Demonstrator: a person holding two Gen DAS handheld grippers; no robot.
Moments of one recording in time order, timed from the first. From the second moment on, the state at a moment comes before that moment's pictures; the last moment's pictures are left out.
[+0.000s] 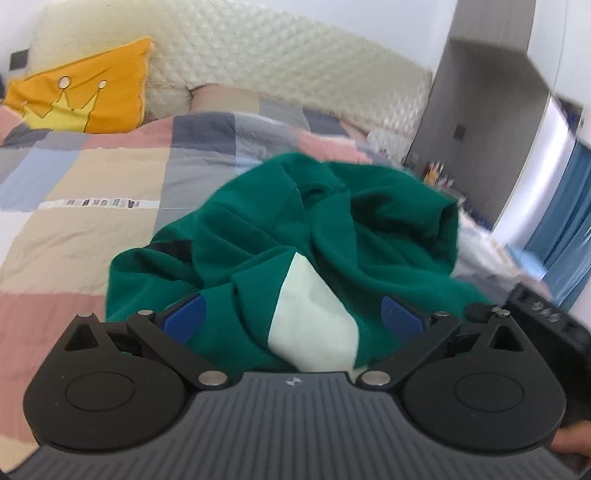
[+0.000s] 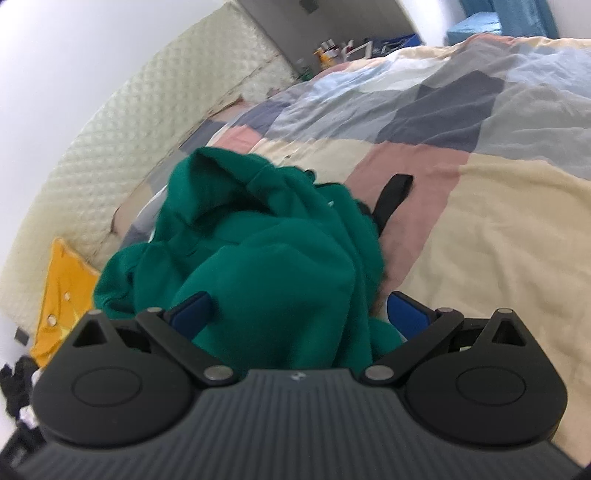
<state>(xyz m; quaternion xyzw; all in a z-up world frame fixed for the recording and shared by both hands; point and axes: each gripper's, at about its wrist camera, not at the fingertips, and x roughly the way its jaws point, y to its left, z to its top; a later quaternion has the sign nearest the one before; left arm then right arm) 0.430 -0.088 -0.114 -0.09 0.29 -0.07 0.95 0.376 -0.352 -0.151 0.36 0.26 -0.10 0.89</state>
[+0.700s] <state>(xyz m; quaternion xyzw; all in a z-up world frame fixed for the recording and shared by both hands) 0.408 -0.037 -0.091 -0.05 0.26 0.04 0.96 0.364 -0.343 -0.142 0.32 0.23 -0.11 0.91</state>
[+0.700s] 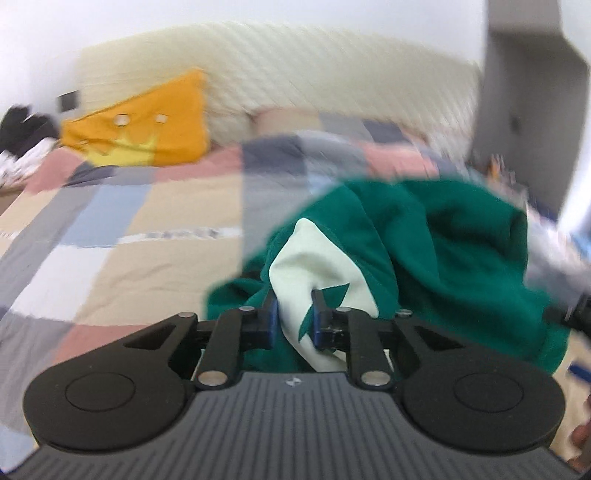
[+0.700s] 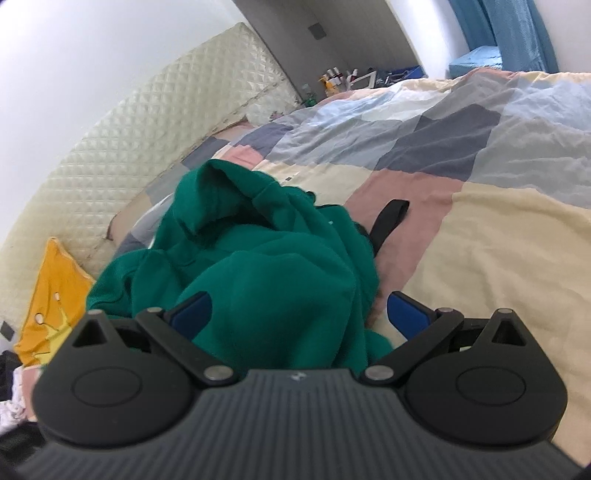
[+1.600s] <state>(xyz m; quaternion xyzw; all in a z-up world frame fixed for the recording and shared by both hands) 0.190 0.254 -0.005 -0.19 0.19 0.23 0.94 0.308 -0.320 -0.112 0.32 0.25 -0.02 0.92</state>
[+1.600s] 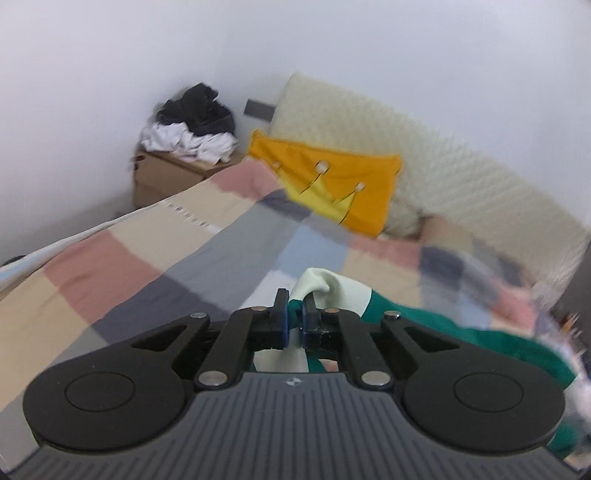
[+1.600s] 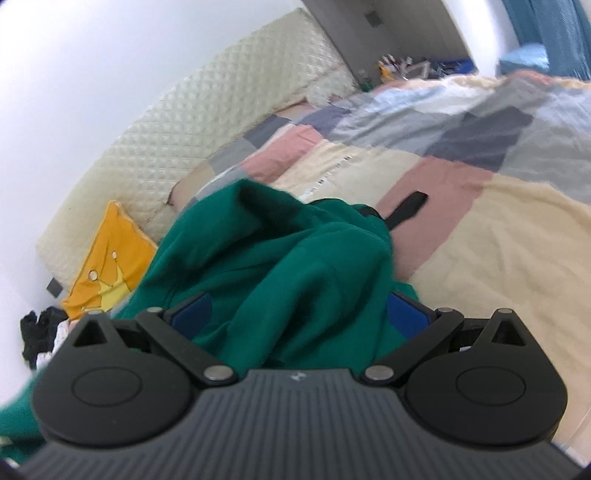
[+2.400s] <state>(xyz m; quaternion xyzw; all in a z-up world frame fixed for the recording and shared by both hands) 0.244 0.257 -0.099 -0.22 0.24 0.25 0.91 0.343 -0.305 -0.159 0.31 0.33 -0.03 0.89</state>
